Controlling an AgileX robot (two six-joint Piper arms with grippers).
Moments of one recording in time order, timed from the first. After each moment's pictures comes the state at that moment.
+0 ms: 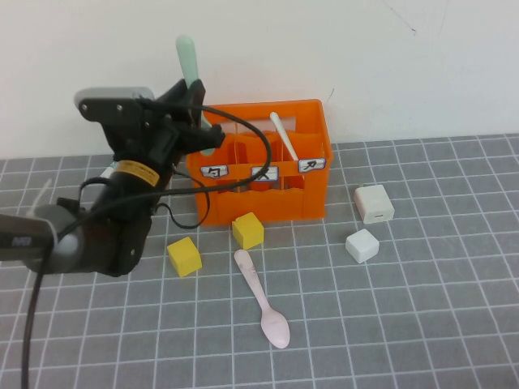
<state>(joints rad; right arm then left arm) 0.12 -0.01 0.03 -0.18 0.40 0.28 -0.30 1.99 -1.01 0.05 -1.11 -0.35</state>
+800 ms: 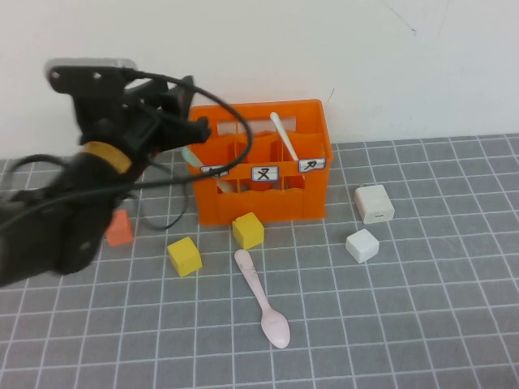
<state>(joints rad) 0.12 -0.01 0.03 -0.18 0.40 0.28 -0.31 1.68 -0.90 0.06 -0.72 -0.29</state>
